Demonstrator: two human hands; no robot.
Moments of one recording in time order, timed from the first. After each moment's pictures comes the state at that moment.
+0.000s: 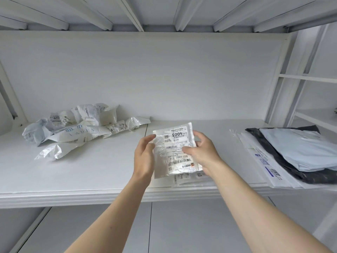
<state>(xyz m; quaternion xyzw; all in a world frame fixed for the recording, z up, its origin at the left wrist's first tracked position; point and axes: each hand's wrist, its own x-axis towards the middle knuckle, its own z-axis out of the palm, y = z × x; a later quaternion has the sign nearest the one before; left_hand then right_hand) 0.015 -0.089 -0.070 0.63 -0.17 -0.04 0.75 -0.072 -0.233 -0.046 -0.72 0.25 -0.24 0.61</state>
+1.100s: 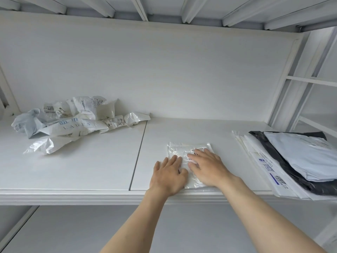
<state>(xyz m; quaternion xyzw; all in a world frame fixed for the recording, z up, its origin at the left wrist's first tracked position) 0.003 -0.137 -0.120 0.89 -0.38 -0.08 0.24 -0.076 -0.272 -0.086 -0.98 0.17 -0.05 0.07</state>
